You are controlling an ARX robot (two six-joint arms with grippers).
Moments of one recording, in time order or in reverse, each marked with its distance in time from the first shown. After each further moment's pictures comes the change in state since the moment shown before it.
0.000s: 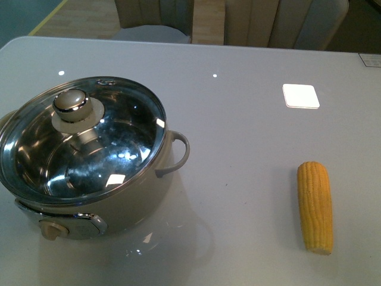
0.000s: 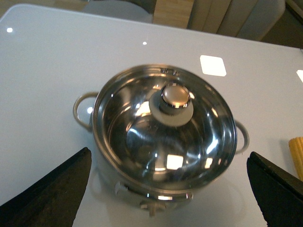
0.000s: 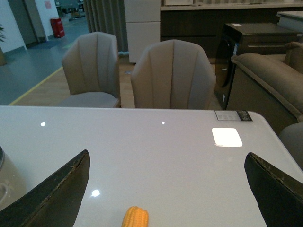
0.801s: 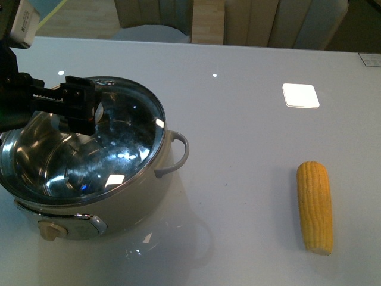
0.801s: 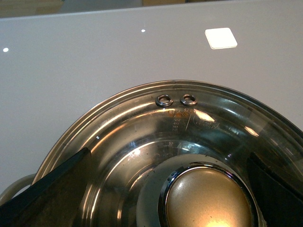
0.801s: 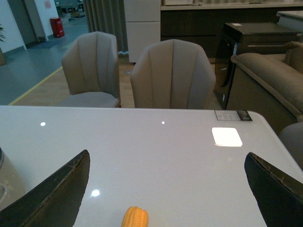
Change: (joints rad) left arm -0.117 1.224 0.329 0.830 -0.080 0.153; right arm 0.000 0.000 0.000 0.000 0.000 0.000
